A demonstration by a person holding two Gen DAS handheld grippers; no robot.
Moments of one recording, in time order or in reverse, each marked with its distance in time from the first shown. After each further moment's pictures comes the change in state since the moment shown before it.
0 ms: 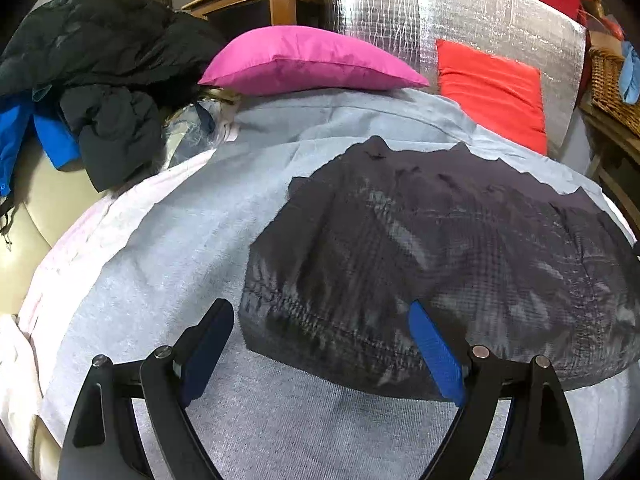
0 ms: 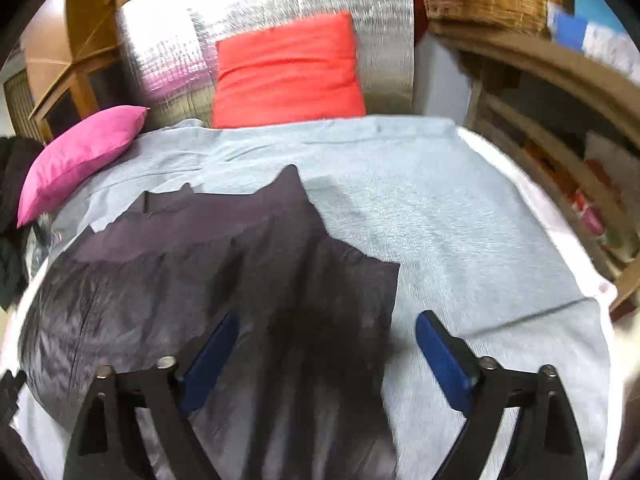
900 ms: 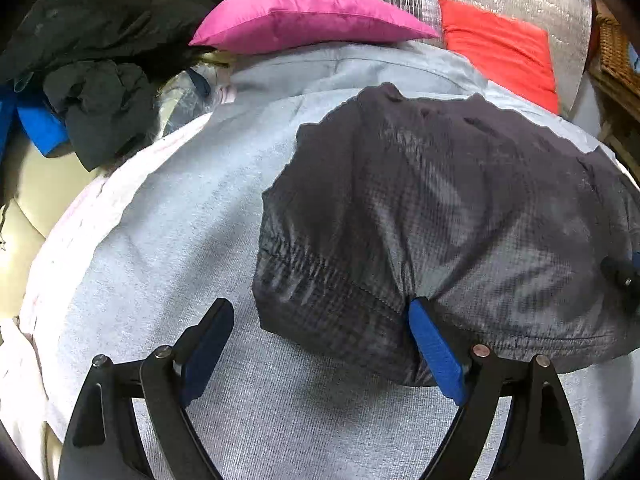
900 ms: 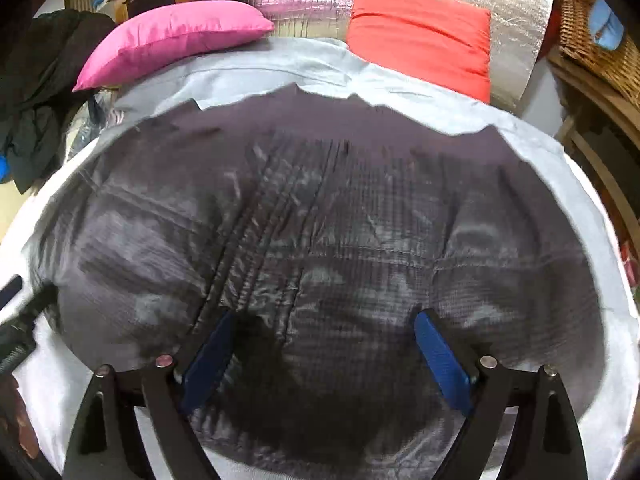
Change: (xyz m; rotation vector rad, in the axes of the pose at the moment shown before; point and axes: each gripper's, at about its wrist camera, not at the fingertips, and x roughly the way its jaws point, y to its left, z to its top) left arm 0.028 0.012 -0.012 0.037 0.110 0.028; right arm 0.016 0.193 -0.087 -0.287 0.099 0.044
